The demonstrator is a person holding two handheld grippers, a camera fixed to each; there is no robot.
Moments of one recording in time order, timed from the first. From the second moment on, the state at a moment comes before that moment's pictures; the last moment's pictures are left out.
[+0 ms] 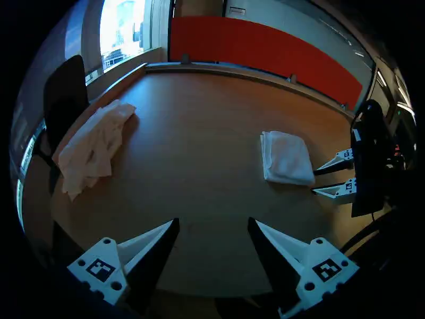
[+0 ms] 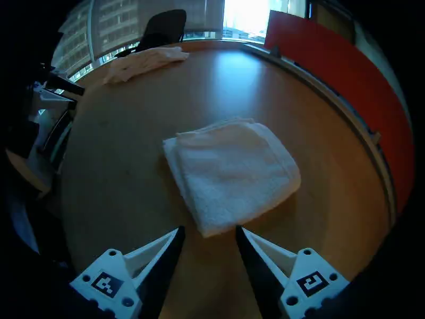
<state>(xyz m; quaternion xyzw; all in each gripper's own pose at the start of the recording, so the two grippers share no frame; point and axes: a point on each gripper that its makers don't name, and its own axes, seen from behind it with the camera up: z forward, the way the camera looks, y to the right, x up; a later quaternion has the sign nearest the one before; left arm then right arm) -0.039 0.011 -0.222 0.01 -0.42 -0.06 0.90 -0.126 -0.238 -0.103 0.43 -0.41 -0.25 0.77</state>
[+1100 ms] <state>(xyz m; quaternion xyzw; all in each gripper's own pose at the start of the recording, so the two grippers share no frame) -0.040 0.013 -0.226 0.01 -0.42 -0.06 0.90 -0.129 -0.241 -0.102 0.40 -0.42 -0.20 0.79</state>
